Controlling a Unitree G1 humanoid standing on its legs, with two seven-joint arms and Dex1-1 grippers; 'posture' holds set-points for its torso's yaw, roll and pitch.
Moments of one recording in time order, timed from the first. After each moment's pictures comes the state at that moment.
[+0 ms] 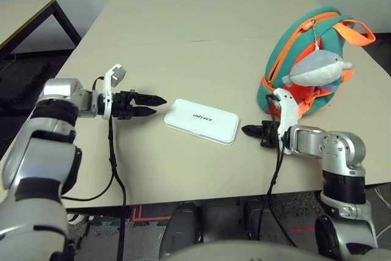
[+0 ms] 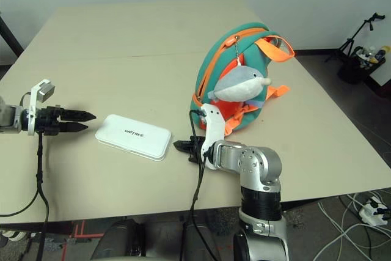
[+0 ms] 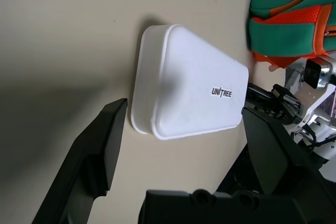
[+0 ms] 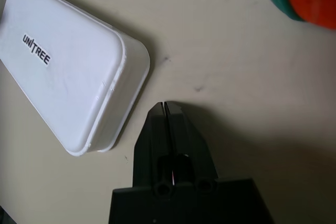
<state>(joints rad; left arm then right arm) -0.99 0.77 -0.32 1.09 -0.50 1.12 -1.33 -0.33 -0.19 -0.19 -0.27 0.65 1.43 0.24</state>
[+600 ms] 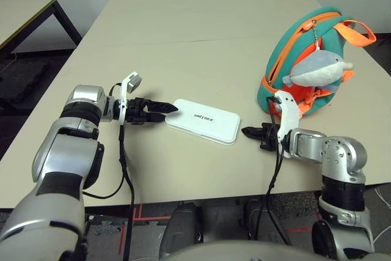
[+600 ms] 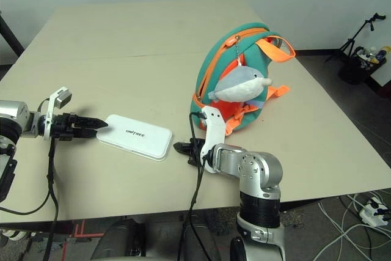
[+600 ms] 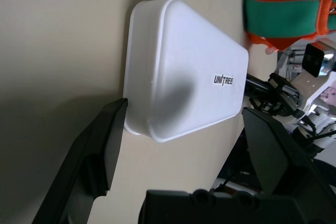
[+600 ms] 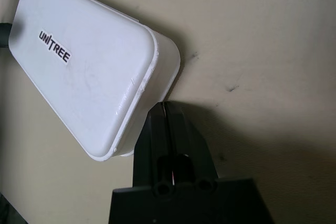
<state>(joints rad) -0.94 0.68 -0.21 1.06 -0.35 1.20 -1.42 -0.33 -0.13 -0.17 -0.28 0.63 1.43 0.22</state>
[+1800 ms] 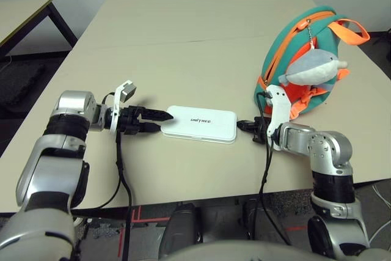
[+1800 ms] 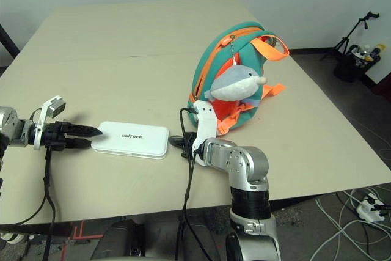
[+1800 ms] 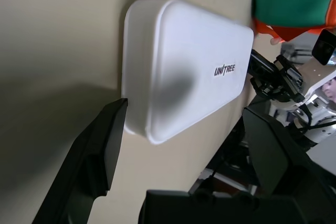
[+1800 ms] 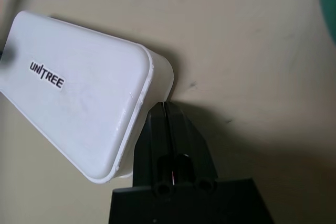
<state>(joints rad) -0.89 0.77 -0.23 0.90 -0.38 1.30 -1.41 -0.36 -0.13 -0.08 -0.22 0.58 1.31 0.25</state>
